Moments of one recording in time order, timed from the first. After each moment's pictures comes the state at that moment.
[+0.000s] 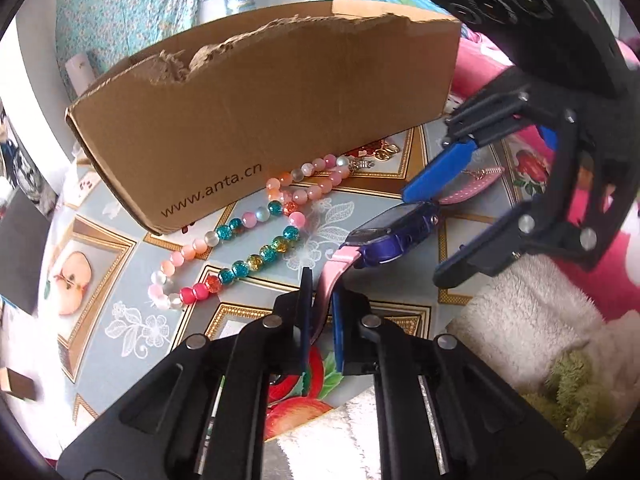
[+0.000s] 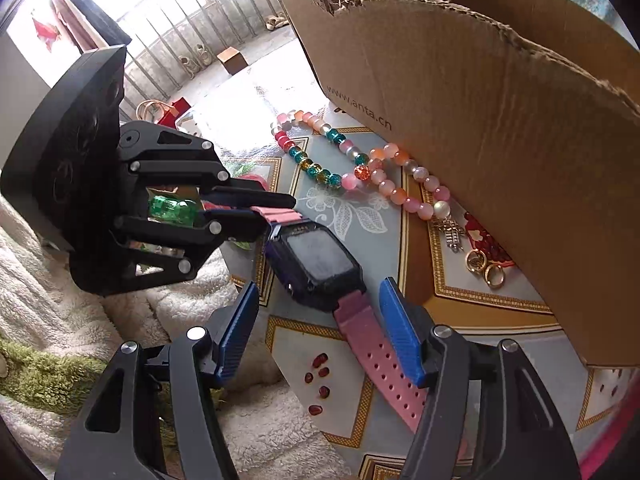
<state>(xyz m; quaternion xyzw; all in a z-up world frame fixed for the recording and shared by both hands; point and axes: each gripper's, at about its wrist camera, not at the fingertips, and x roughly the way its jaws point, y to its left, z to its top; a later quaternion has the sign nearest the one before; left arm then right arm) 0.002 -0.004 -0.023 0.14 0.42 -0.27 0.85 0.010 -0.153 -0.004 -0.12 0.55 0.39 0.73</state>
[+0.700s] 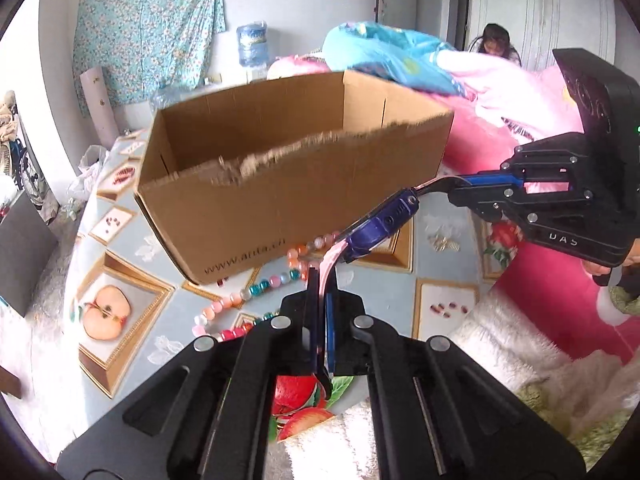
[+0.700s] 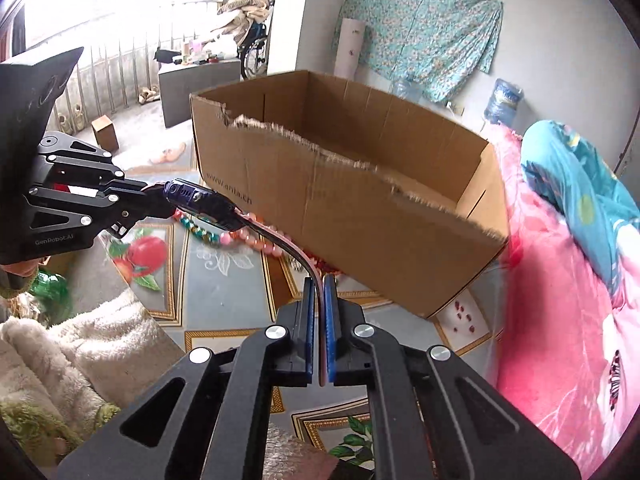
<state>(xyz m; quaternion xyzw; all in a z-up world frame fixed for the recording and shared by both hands) -0.013 0.020 0.049 0.10 0.34 -0.28 0.89 -0.049 -0.183 0.071 -0.17 0.37 0.15 0.90</state>
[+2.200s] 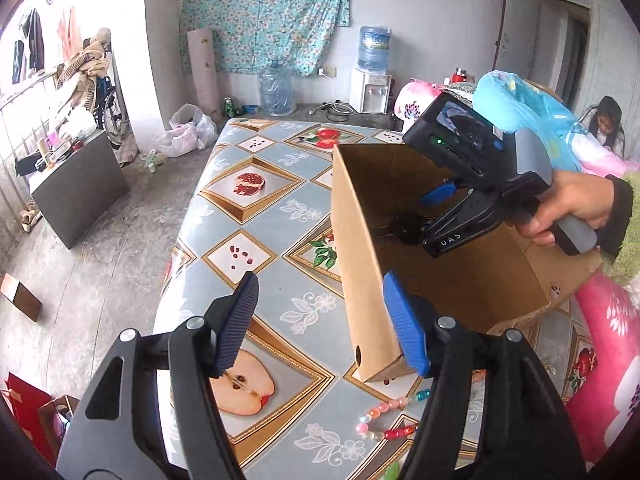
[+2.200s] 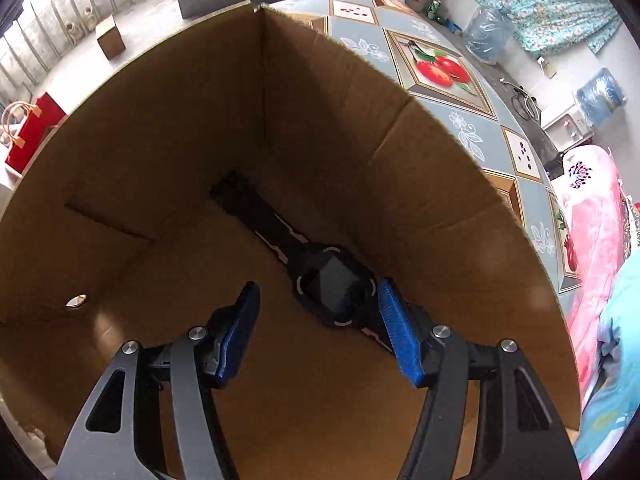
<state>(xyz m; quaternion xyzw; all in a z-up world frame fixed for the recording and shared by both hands) 0.107 0.103 0.084 0.02 0.37 -0.09 0.92 0.270 -0.074 0.004 -0.28 0.58 0.20 0.74</state>
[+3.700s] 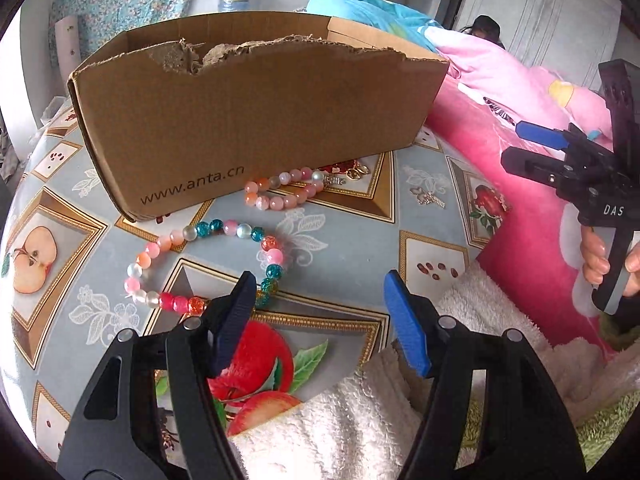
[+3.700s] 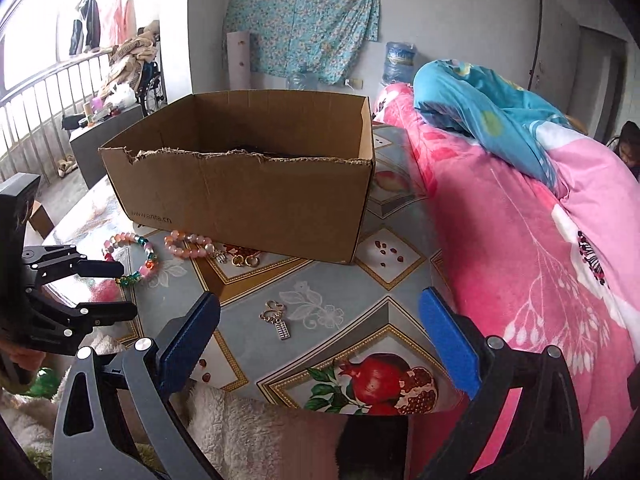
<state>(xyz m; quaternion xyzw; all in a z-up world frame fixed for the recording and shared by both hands) -0.010 0.015 -0.022 0.06 0.42 -0.33 0.84 -0.063 -0.226 0.062 -0.05 0.37 -0.02 0.93</state>
